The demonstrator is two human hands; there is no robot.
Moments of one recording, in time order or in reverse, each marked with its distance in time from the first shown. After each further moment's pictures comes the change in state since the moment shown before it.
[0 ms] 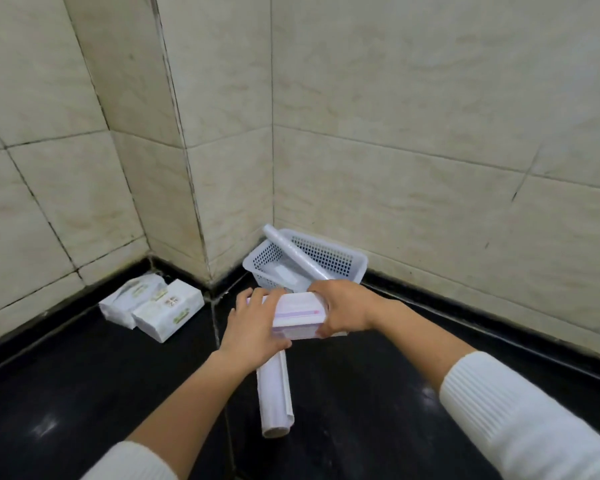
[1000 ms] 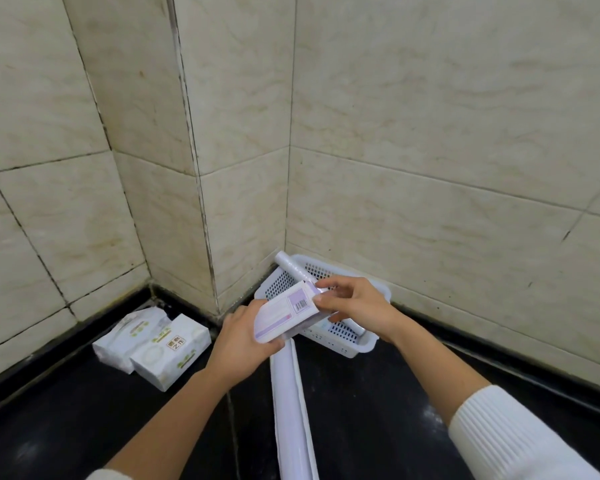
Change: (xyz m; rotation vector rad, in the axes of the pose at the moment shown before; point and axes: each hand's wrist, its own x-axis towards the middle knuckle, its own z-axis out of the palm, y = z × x) left_hand 0.079 -0.090 -0.004 -0.441 0.145 -0.026; right_hand 0.091 0.011 -0.016 0.950 0.208 0.102
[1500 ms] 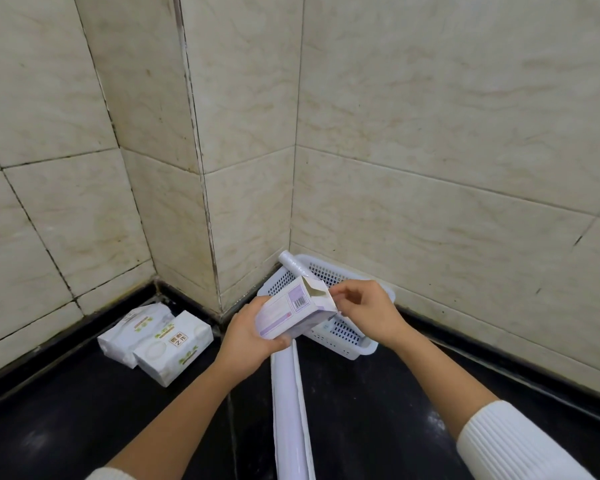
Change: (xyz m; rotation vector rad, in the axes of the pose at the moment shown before) left_hand -0.006 0.020 0.003 -0.310 0.038 -0.040; right_hand -0.005 0.007 -0.004 -0.225 0.153 -0.168
